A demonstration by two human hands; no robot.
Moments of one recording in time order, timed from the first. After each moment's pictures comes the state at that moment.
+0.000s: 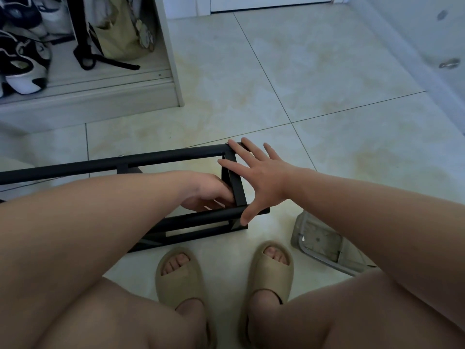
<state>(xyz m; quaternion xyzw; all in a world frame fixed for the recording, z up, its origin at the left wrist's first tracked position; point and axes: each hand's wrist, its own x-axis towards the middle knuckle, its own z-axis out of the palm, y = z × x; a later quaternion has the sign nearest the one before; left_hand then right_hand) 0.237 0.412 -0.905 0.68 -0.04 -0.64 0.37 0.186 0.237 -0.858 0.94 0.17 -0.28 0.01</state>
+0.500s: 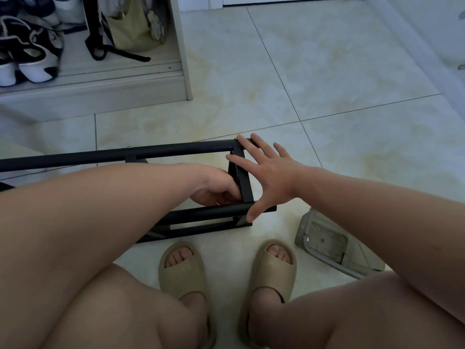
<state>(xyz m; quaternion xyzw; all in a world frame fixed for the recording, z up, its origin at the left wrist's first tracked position) 0.234 0.406 -0.909 0.65 -0.01 -0.64 0.41 0.188 0.235 -0.864 0.94 0.17 -0.29 0.00</state>
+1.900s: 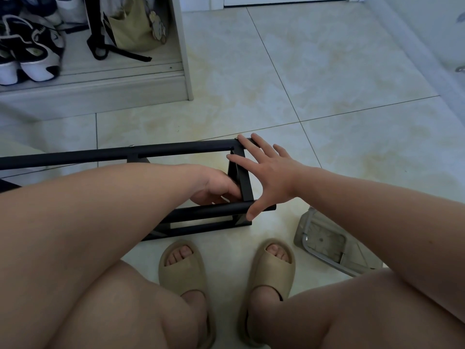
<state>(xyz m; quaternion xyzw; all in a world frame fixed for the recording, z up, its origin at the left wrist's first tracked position) 0.232 0.408 -0.912 0.67 -0.03 -0.63 0.39 0.186 0.233 -0.864 0.95 0.17 -0.27 -0.02</state>
